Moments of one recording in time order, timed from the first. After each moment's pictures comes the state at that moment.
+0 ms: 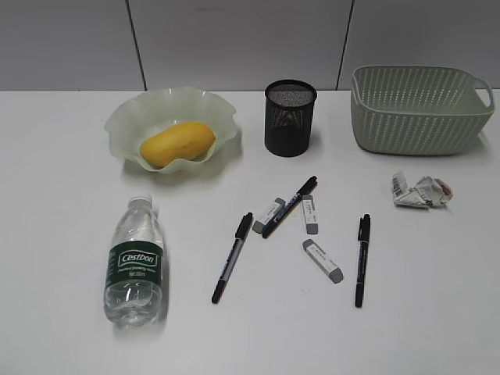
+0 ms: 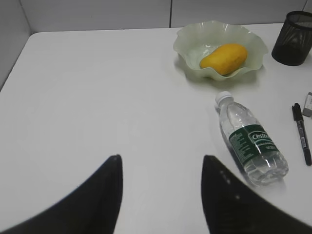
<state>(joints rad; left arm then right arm) -0.21 -0.01 -0.54 0.09 1.06 -0.14 0.04 0.65 -0.54 0.10 0.70 -0.13</state>
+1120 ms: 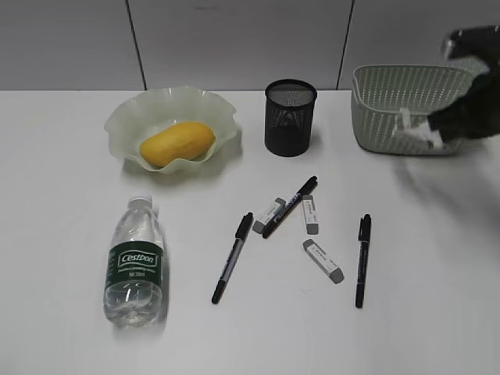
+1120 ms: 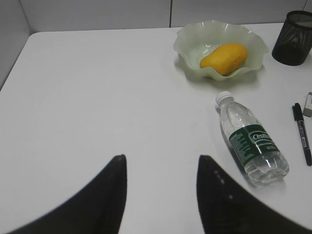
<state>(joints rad) -0.21 -0.01 -0.54 0.09 1.06 -0.14 0.06 1.75 -1.07 0.23 0.37 -0.38</state>
